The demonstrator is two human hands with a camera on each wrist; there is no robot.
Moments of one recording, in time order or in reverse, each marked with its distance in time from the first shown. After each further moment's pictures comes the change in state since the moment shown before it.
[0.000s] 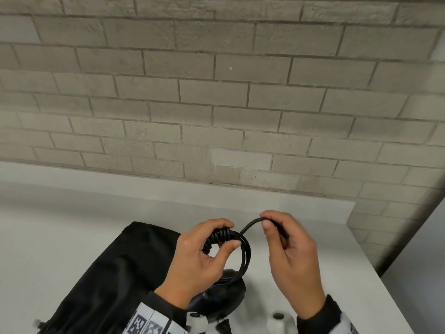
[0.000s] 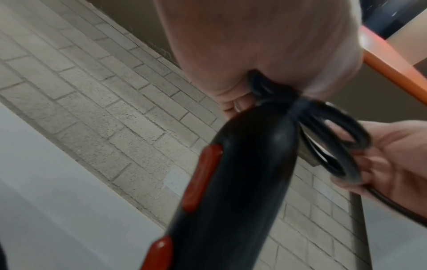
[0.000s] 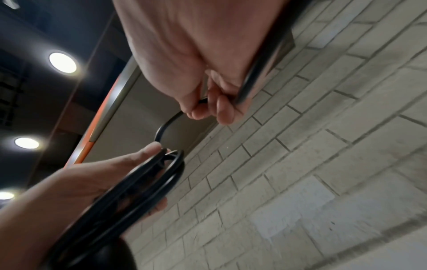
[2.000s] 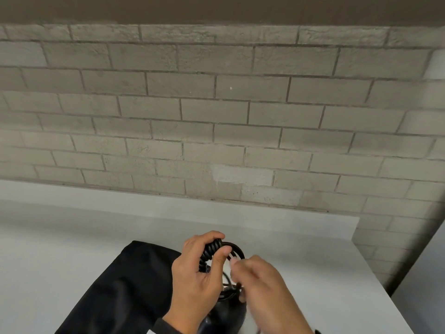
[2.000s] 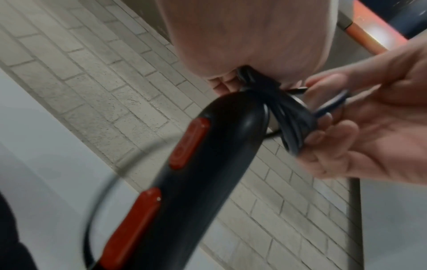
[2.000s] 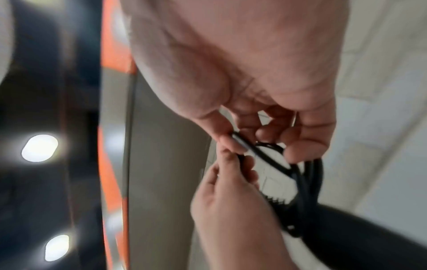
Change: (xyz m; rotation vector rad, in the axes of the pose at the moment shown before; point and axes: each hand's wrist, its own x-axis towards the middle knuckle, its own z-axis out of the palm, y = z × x) left_hand 0.003 -0.007 0.008 0.054 0.257 -0.024; right_hand 0.000 -0.038 0.033 0.046 -0.390 0.655
